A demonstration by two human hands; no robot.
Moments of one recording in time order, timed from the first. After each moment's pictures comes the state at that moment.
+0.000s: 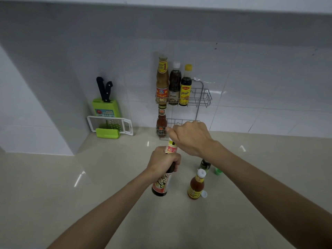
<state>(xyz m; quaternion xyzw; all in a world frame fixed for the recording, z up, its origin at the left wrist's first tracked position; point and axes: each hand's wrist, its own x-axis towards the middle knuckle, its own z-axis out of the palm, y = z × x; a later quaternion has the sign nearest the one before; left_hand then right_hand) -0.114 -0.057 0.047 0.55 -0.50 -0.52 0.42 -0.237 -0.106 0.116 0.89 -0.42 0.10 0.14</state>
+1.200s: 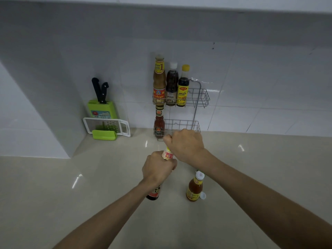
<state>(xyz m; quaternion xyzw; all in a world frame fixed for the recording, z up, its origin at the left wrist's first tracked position) -0.119 -0.057 0.037 0.70 -0.50 -0.36 0.35 -0.224 -0.097 0.109 0.87 -0.48 0.03 0.08</state>
